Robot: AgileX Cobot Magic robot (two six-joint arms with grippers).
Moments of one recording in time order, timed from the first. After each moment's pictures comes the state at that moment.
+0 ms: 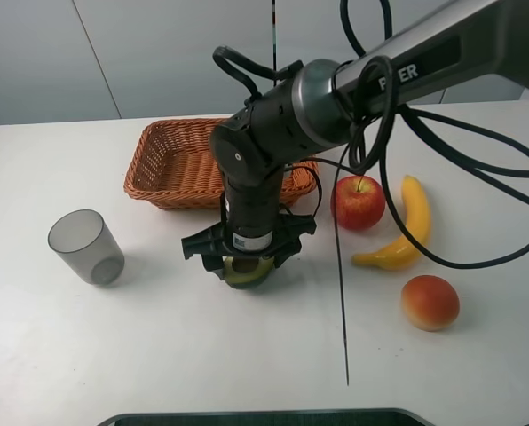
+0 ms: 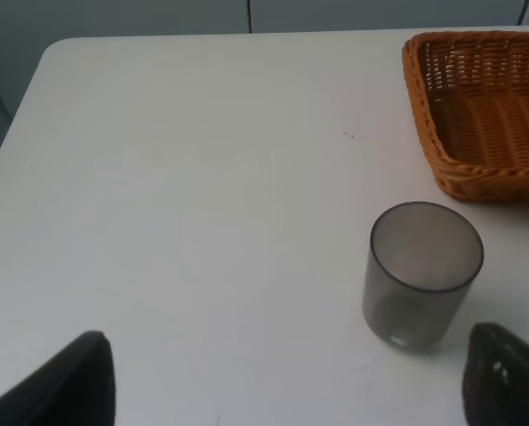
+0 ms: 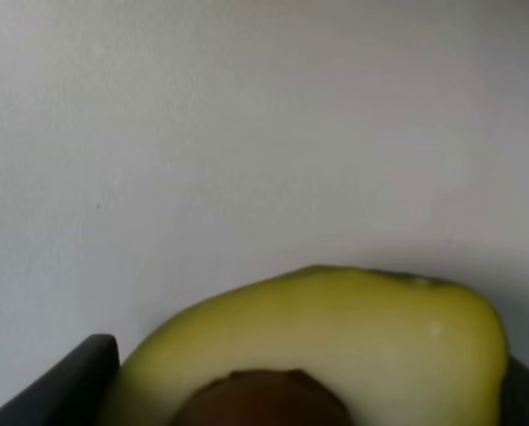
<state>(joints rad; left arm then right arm) 0.04 0.00 -0.51 0.02 1.08 -0.02 0.91 2.16 -1.31 0.01 0.73 0.66</state>
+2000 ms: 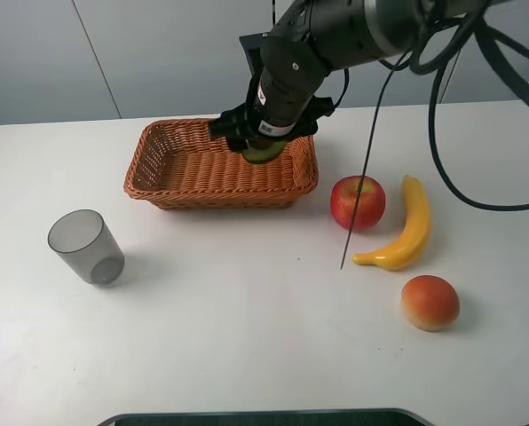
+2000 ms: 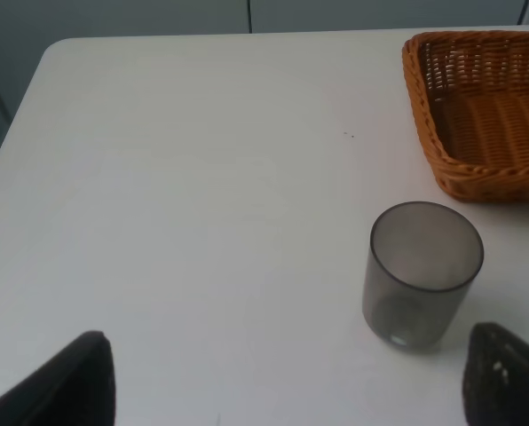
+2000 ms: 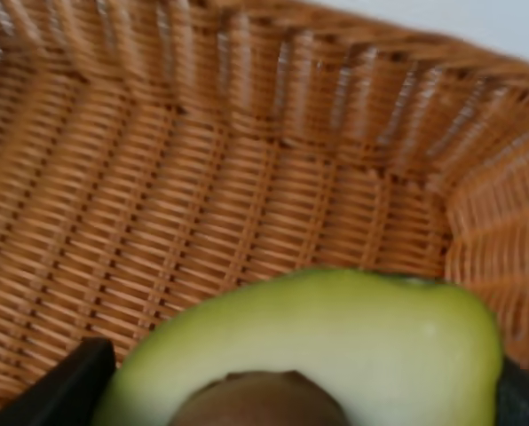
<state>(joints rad) 0.04 0.00 -0.51 0.02 1.08 -0.02 0.73 2.07 -1.42 -0.41 0.52 0.73</state>
